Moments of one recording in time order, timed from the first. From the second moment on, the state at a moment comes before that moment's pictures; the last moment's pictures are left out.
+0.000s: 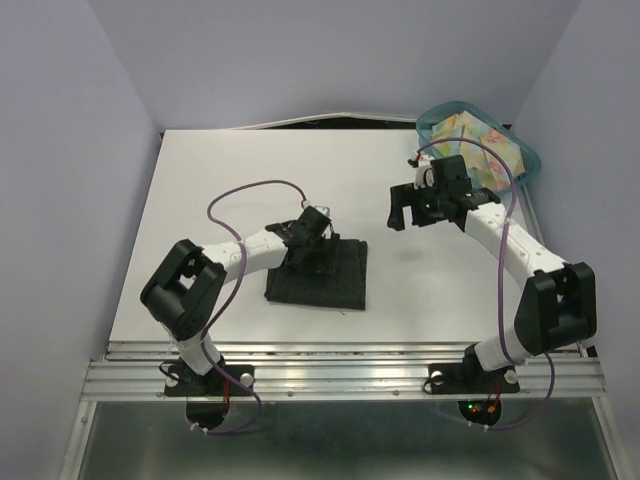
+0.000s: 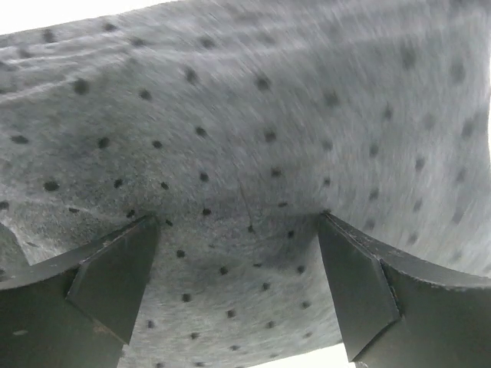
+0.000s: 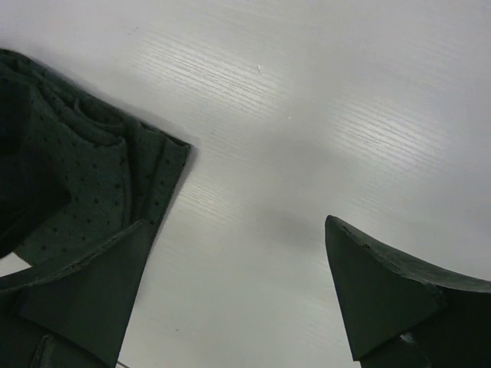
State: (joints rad) left arm -0.77 1.65 0.95 -0.37 -0.09 -0.50; right arm 0.27 1.49 1.16 -0.51 -0.26 0.07
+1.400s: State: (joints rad) left arm -0.12 2.56 2.35 -0.67 -0.06 0.25; right arm 0.18 1.58 1.16 -0.51 -0.28 0.01
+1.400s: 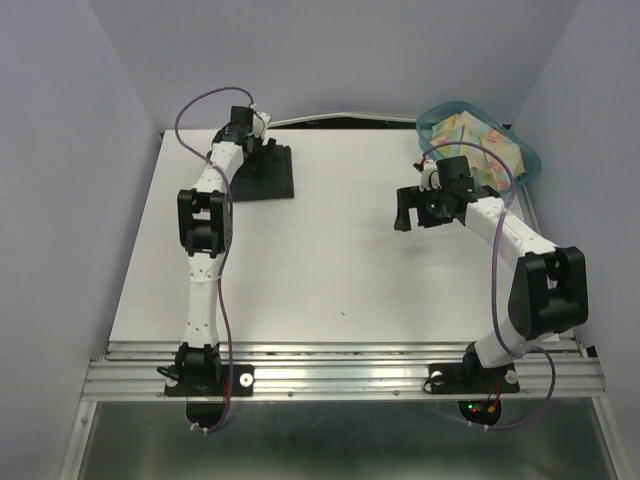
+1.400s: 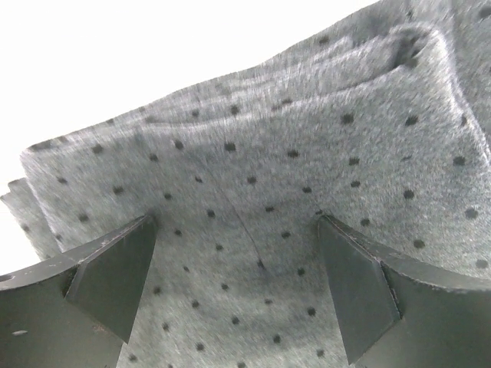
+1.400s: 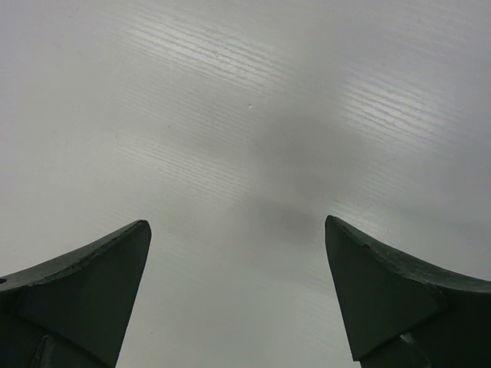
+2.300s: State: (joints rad) left arm -0.22 1.25 1.58 -0.54 0.12 0.31; right arm 0.05 1.50 1.50 -0.56 -0.25 0.03
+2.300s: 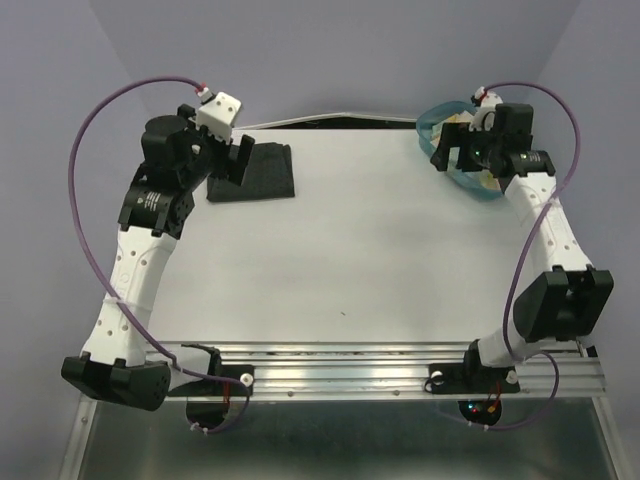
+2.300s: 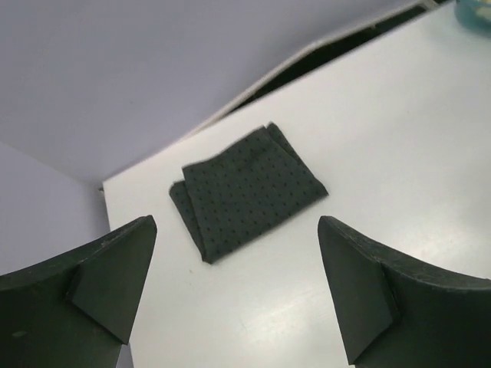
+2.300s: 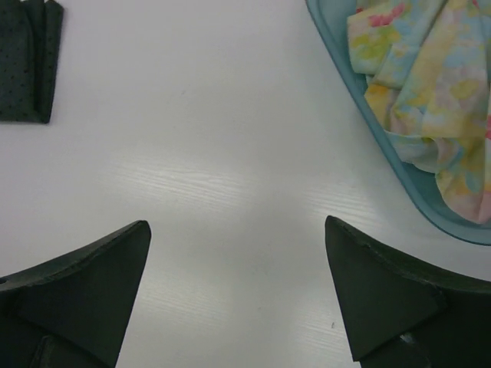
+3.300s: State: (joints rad) left arm -0.21 1.01 1.08 -0.71 0.33 0.32; right arm -0.21 2.39 2.20 -0.55 0.14 -0.09
